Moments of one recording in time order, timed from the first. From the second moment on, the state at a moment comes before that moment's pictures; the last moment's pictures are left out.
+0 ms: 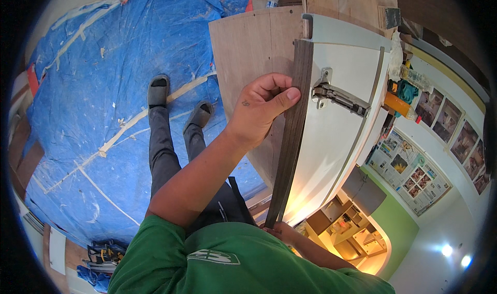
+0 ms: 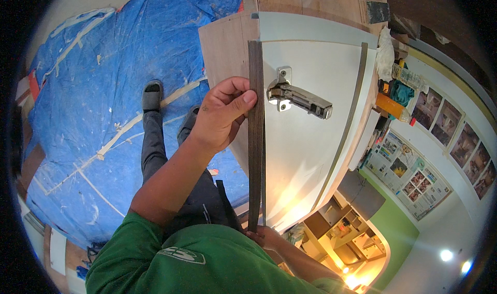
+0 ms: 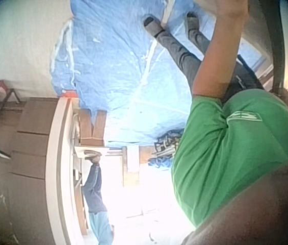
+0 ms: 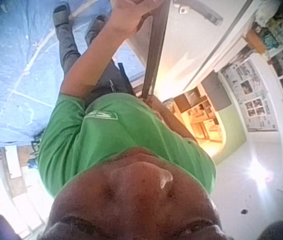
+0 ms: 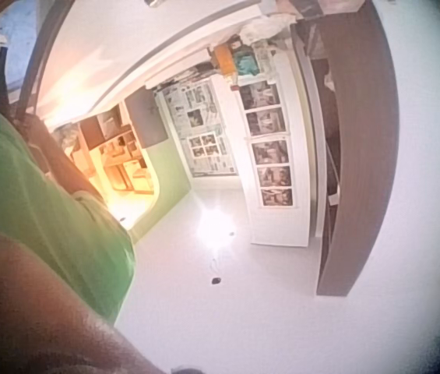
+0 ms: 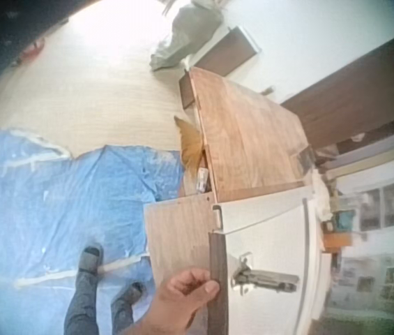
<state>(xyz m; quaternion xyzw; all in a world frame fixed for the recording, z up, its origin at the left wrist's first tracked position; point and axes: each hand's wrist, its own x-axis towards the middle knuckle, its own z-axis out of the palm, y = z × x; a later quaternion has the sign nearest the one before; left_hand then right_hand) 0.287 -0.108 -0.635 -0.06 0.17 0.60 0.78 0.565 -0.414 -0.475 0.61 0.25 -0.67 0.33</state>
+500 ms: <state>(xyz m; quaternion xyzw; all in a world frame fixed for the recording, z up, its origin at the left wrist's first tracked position) 0.279 -0.103 -0.620 -0.01 0.27 0.57 0.77 0.551 -0.399 -0.473 0.61 0.26 -0.66 0.34</state>
